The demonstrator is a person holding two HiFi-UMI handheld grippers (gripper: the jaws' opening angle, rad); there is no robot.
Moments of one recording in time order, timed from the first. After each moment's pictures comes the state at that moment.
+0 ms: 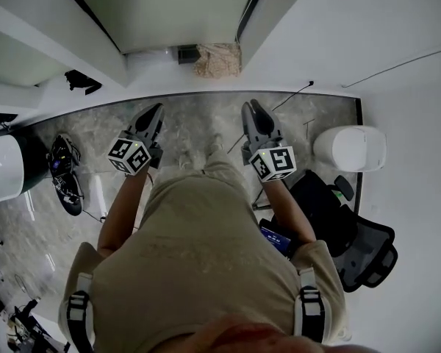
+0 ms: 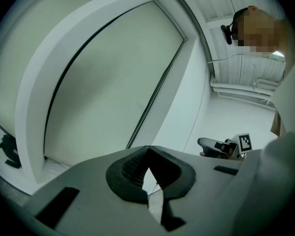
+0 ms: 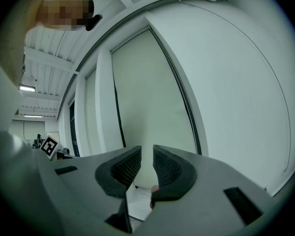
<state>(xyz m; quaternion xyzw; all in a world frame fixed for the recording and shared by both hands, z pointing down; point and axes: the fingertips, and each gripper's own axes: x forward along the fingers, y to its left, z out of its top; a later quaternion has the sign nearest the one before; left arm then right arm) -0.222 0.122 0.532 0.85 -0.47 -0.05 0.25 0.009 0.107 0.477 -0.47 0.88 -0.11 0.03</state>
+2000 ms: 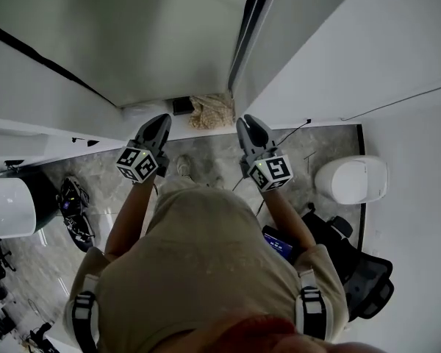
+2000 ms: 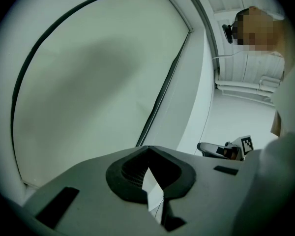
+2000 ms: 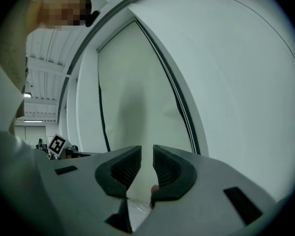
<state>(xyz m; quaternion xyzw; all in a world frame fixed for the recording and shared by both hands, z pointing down) -0.167 -0.141 0.505 0.86 -0.45 -0.04 0.23 0.042 -0.133 0.467 -0.45 0.88 -0.13 0.04</state>
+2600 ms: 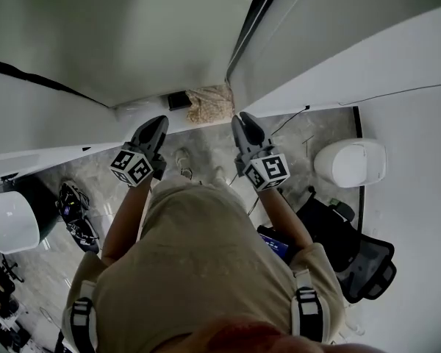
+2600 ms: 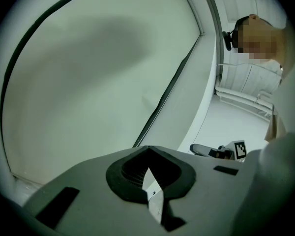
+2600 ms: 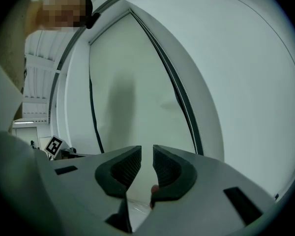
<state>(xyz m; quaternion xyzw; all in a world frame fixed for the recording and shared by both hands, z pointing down) -0.197 -0.184 0.533 0.87 -0.40 -0.05 0.28 0.000 -0.177 0.493 -0.49 0.86 -0.15 0.03</state>
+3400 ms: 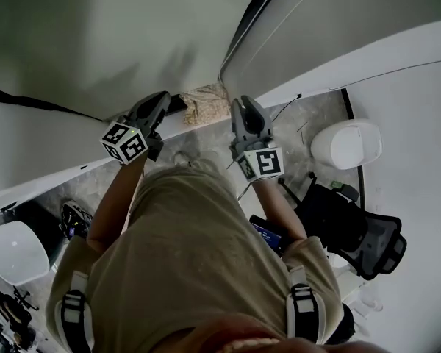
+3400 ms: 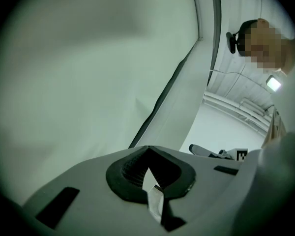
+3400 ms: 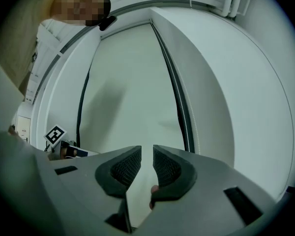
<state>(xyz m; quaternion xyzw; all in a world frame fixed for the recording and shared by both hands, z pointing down) -0.211 -0.268 0.502 0.92 -0.28 -0.05 0.27 -0.045 -0.214 0.453 -0.58 0.81 -0.03 0.04</state>
